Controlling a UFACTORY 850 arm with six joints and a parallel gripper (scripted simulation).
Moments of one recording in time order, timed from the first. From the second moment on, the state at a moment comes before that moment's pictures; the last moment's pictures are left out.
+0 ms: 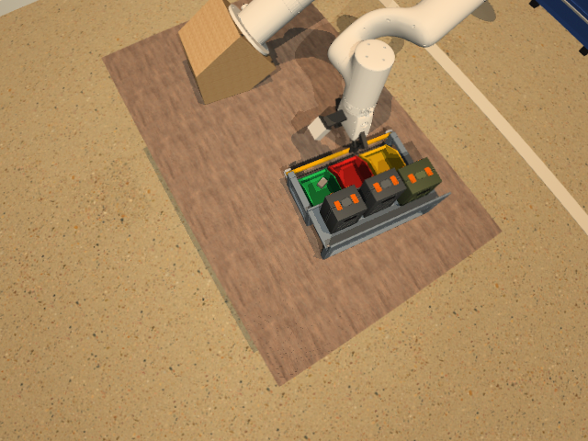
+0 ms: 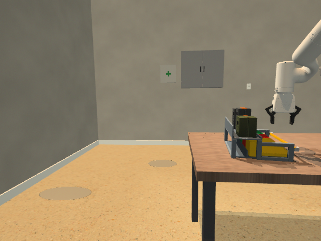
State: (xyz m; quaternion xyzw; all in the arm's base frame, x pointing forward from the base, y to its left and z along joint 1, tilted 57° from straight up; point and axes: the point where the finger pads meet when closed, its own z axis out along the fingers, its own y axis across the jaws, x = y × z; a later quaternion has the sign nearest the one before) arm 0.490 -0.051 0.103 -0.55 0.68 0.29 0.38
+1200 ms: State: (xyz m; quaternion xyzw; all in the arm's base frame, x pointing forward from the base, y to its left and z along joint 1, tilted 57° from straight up) arm 0.490 -0.052 0.104 -0.65 0.59 0.23 0.42
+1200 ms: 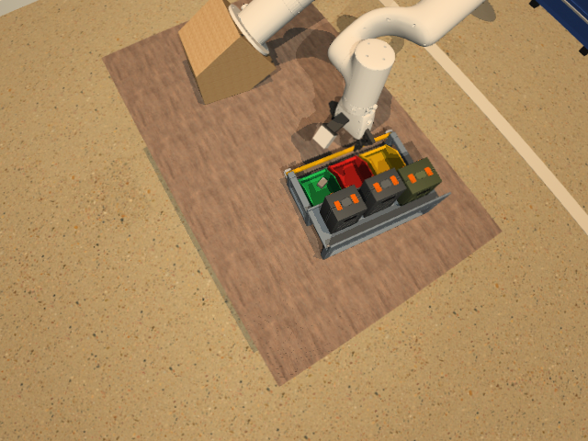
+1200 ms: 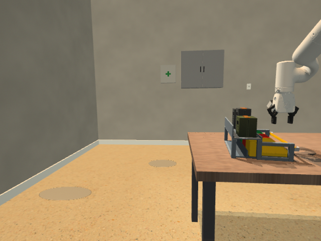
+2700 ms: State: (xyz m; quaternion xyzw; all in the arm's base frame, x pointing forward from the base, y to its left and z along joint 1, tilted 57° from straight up) arm 0.490 -0.052 0.104 -0.47 0.74 0.34 0.34
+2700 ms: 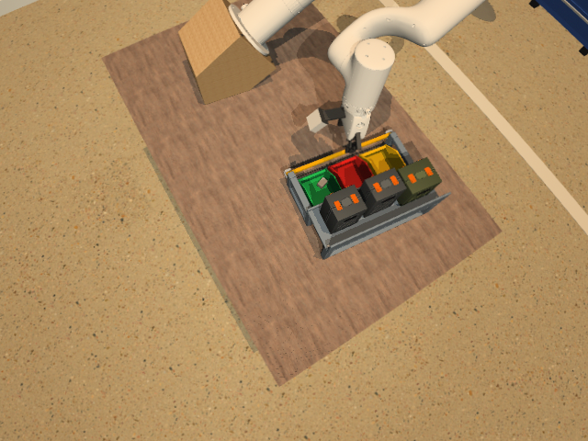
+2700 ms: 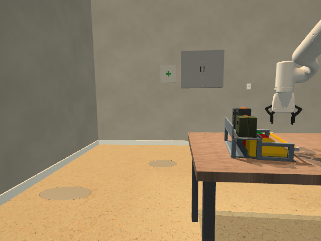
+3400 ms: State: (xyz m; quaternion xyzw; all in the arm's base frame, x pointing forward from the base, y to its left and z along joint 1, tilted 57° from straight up) arm 0.490 -0.052 0.104 -0.31 0.82 0.40 0.27
